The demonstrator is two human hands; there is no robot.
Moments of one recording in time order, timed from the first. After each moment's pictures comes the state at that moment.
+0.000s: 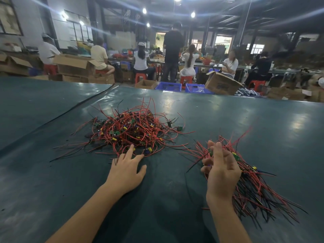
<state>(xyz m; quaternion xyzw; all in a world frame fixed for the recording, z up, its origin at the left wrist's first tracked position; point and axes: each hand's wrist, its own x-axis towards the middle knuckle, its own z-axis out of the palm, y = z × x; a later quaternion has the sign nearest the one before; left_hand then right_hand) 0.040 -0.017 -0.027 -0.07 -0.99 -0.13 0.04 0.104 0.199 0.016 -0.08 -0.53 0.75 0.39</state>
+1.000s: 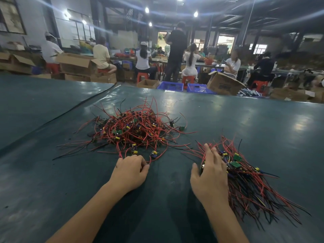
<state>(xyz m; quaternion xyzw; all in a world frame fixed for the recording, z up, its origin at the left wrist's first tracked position) 0.045 -0.014 -0.017 -0.10 -0.98 -0.17 0.09 0.112 0.195 0.008 -0.12 -0.93 0.28 0.21</state>
